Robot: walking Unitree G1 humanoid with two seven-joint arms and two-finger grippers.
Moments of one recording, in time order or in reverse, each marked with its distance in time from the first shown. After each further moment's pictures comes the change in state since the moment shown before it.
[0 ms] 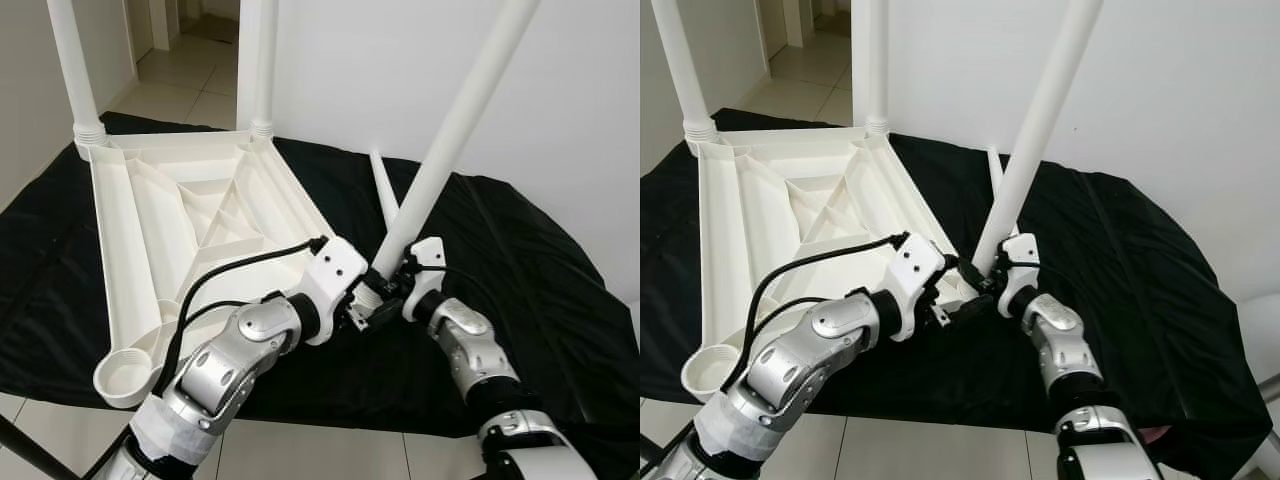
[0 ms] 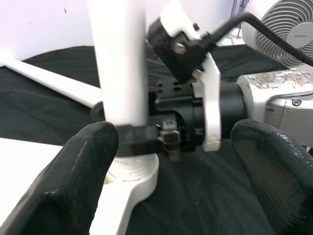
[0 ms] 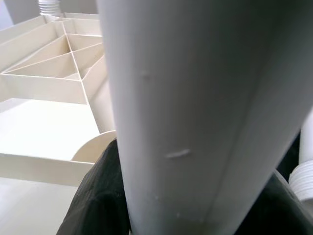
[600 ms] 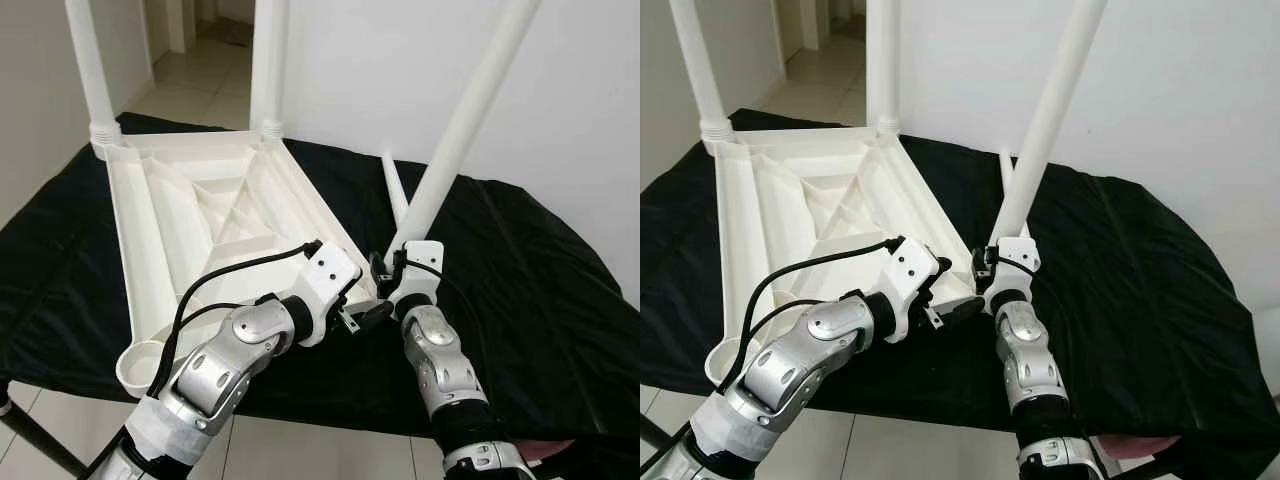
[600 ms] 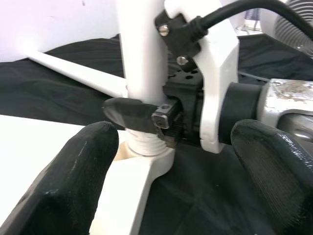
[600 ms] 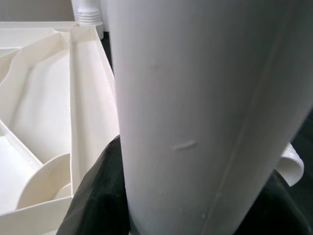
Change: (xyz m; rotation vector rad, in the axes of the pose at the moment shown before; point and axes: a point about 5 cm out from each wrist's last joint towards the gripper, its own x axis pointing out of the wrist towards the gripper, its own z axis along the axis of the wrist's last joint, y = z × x) left arm -0.002 0.004 -0.005 0.020 0.005 0.019; right arm -0.007 0.023 0.003 0.058 0.002 -0.502
